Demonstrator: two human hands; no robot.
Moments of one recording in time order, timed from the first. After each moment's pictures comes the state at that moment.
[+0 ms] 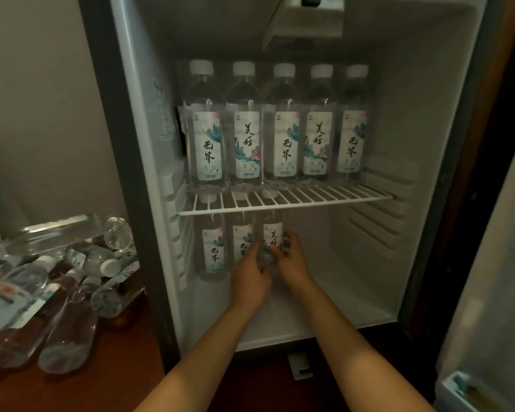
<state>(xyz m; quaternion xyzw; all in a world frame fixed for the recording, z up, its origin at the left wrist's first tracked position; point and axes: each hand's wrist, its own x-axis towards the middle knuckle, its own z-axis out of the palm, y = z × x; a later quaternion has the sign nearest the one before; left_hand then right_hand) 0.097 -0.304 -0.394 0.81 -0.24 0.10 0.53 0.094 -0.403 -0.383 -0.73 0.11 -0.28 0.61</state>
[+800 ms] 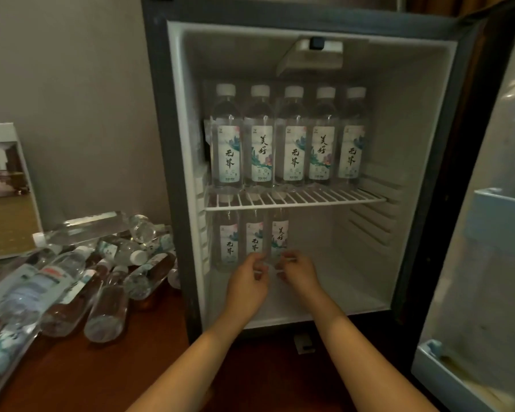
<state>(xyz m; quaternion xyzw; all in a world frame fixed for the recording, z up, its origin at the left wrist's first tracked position) 0.045 -0.255 -0.380 0.81 -0.23 0.09 0.53 0.055 -0.380 -0.384 -0.73 0.19 -0.21 0.62</state>
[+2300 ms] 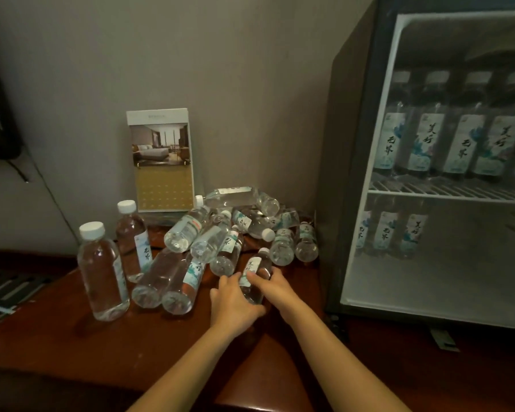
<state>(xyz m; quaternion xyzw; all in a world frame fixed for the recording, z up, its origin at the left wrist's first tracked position) 0.024 0.002 -0.420 0.93 0.03 0.07 0.36 0.057 -0.100 -0.417 -0.74 0.04 0.03 0.67</state>
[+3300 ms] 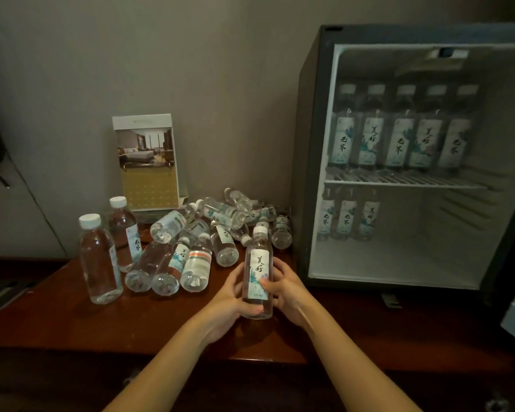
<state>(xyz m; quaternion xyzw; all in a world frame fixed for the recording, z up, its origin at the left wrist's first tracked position) -0.034 0.003 -0.422 0.63 -0.12 -0.21 0.74 -0.033 -0.151 -0.407 -0.60 0.02 0.08 0.79</state>
